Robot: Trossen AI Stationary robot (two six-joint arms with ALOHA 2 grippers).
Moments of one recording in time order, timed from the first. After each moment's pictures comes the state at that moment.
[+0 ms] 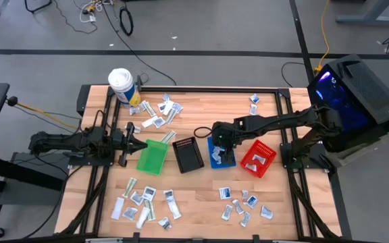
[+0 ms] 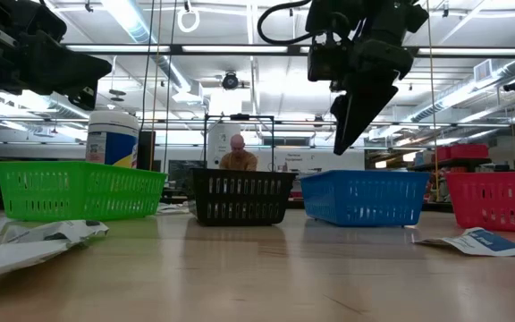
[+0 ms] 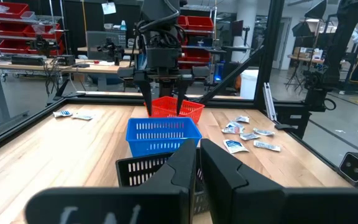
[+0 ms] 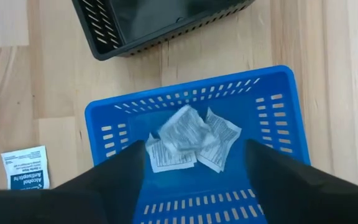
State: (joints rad) left arm -0.04 0.01 0.01 0.05 0.00 -0.07; right arm -0.02 1.61 1.14 -0.72 -0.07 0.05
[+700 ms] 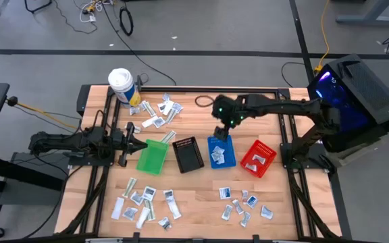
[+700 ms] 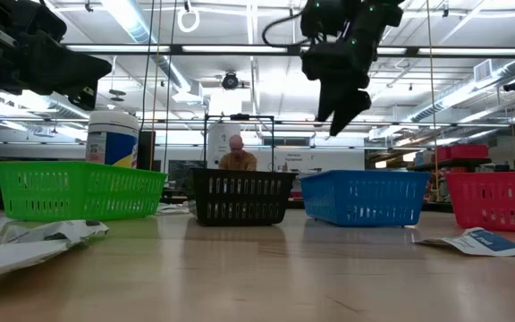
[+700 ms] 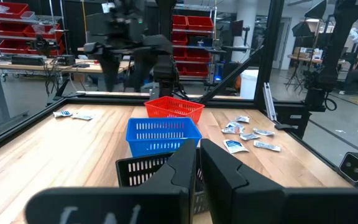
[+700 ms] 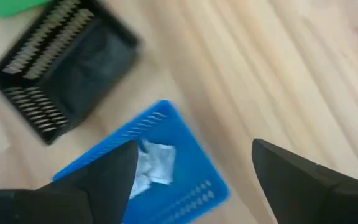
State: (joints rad) left arm -0.04 0.01 0.01 0.05 0.00 -0.07; right arm -0.26 1.61 1.33 -0.89 -0.06 0.27
